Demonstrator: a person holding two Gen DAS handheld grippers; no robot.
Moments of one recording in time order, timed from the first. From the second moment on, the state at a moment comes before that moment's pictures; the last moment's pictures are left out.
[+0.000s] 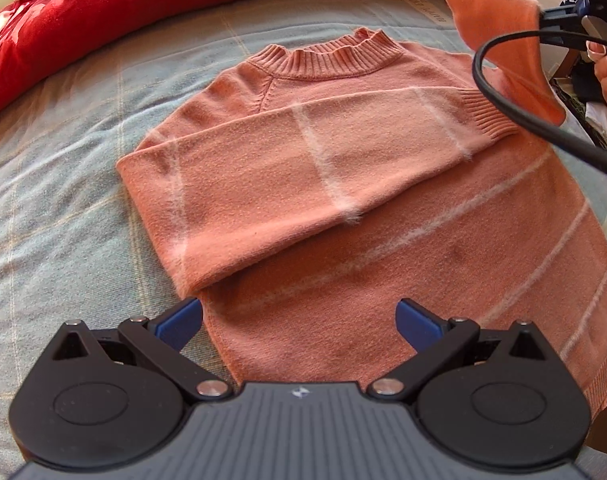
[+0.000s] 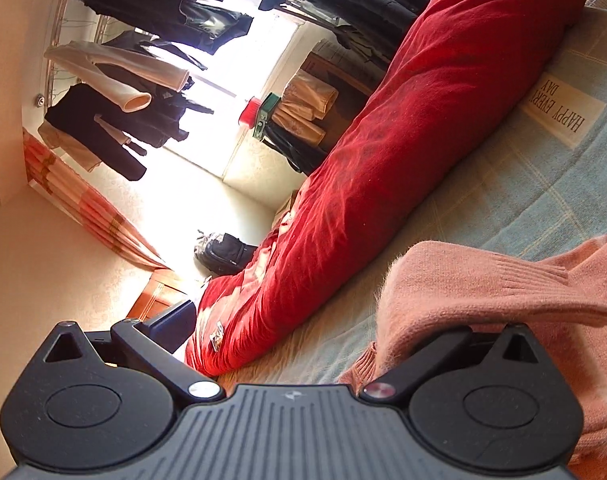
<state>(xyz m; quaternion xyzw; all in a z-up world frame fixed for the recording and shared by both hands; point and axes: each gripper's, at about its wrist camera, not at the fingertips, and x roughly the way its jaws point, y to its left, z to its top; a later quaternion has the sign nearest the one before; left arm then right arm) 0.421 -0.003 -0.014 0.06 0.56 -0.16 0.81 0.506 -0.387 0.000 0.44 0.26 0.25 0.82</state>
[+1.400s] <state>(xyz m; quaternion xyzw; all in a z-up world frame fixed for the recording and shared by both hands) 0.399 0.043 -0.025 0.04 0.57 -0.14 0.81 0.483 -0.207 -0.037 -0.07 0.47 0.19 0.86</state>
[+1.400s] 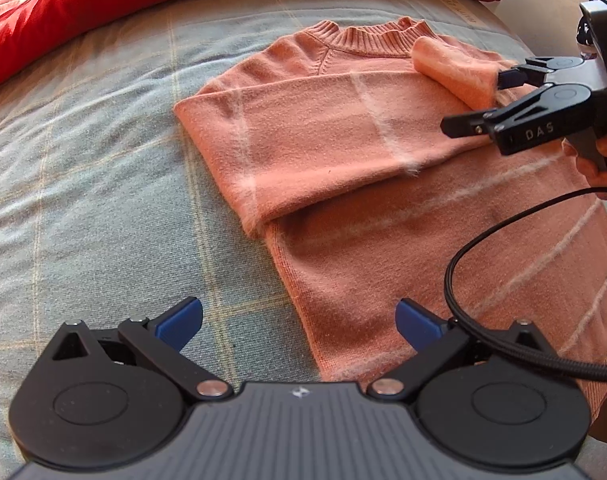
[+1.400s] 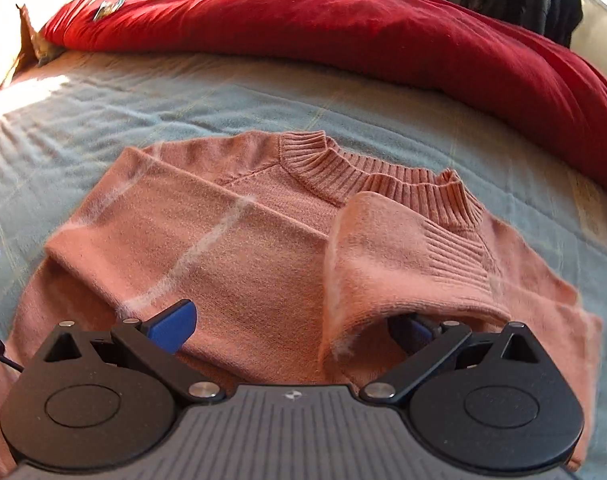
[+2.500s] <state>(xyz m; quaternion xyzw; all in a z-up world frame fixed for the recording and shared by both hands) 0.386 0.033 -0.043 0.02 0.59 -0.13 0.80 0.466 -0.143 -0.041 -0.10 0.43 0.30 0.85</state>
